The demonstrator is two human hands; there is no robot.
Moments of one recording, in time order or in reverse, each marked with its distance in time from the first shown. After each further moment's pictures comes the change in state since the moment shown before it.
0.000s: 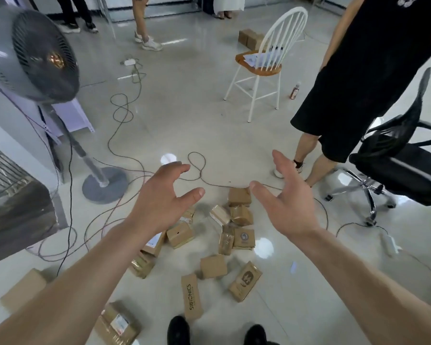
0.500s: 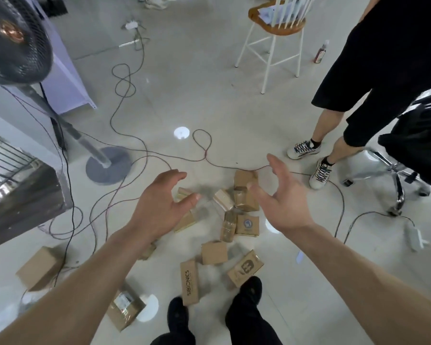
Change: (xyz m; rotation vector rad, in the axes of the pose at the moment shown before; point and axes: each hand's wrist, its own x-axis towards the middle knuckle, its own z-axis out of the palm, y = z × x) left_hand 0.074 -0.008 0.087 0.086 -0.077 -0.187; right_hand 0.105 0.106 0.010 -0.038 -0.151 0.069
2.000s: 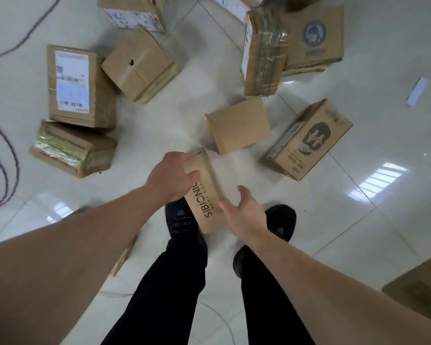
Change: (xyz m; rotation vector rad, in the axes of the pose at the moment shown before) left_hand 0.081 -0.512 0.453 0.351 -0.780 -0.384; right_hand -0.118 0.460 0.540 0.064 -0.490 1.020
